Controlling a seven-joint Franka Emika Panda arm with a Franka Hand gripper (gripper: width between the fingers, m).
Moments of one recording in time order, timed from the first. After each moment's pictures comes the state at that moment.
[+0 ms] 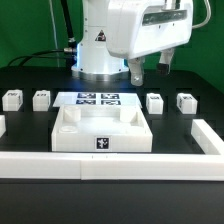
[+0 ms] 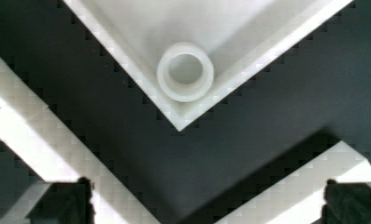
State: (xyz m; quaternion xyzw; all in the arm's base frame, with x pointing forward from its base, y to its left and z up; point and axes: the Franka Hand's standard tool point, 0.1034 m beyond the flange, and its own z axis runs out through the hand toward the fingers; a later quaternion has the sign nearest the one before) arm 0.568 0.050 0.118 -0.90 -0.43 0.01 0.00
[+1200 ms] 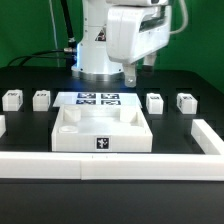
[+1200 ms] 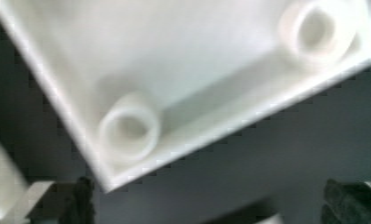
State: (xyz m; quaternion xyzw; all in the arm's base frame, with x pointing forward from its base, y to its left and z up) arm 0.495 0.026 0.096 -0.82 -0.57 0.01 0.00
